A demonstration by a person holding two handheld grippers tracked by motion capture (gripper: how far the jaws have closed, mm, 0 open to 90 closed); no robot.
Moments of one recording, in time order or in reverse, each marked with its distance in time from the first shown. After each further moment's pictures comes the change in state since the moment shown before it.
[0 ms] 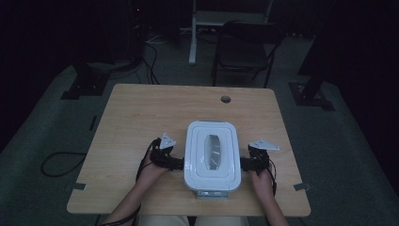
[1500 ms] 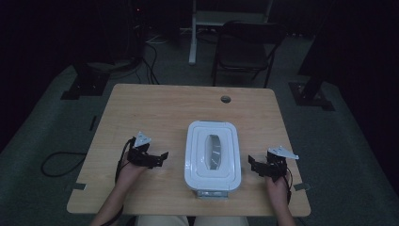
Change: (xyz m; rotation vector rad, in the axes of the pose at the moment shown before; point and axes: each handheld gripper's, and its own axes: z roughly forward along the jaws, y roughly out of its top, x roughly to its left) left arm 0.053 -0.026 -0.046 -0.007 0.093 -0.106; right arm -0.035 -0.024 -0.035 -0.012 -0.152 0.068
